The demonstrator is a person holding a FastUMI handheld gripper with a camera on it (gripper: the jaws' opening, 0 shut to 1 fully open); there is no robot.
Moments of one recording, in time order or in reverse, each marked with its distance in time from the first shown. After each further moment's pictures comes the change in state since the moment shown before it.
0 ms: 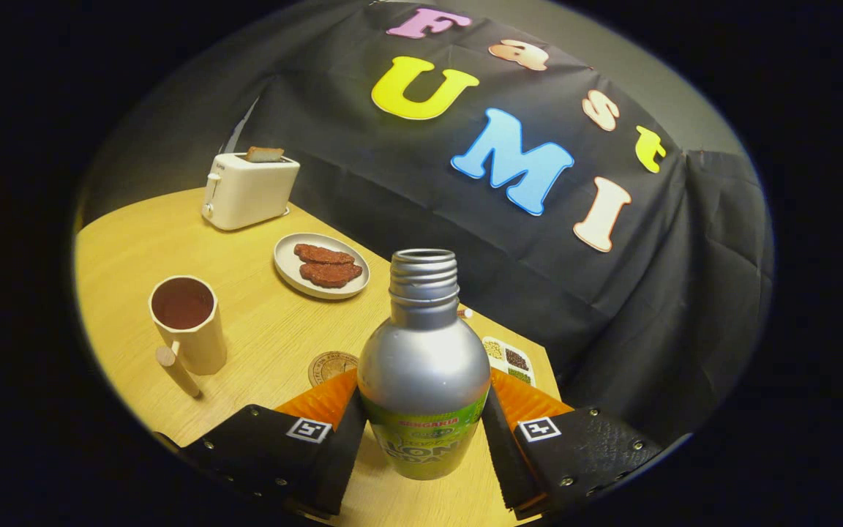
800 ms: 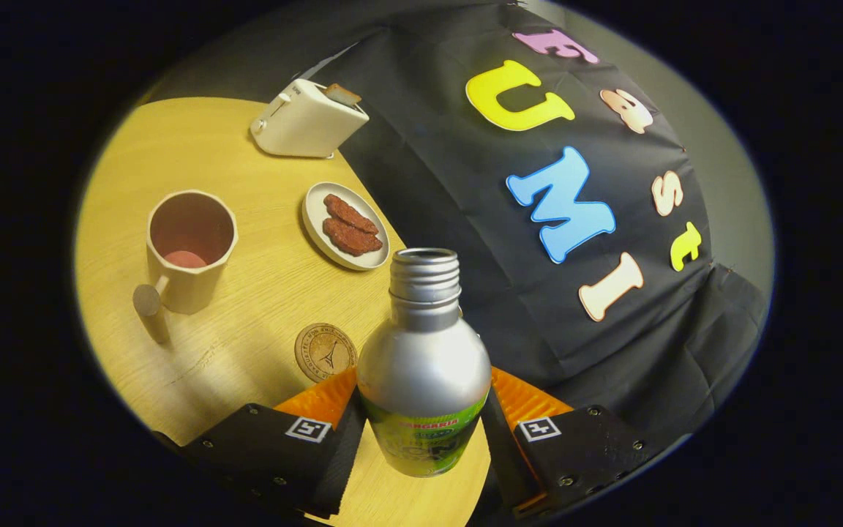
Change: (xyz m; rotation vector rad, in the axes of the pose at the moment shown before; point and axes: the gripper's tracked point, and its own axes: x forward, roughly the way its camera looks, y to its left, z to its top) arm 0.010 0.024 0.007 -0.420 0.066 -0.067
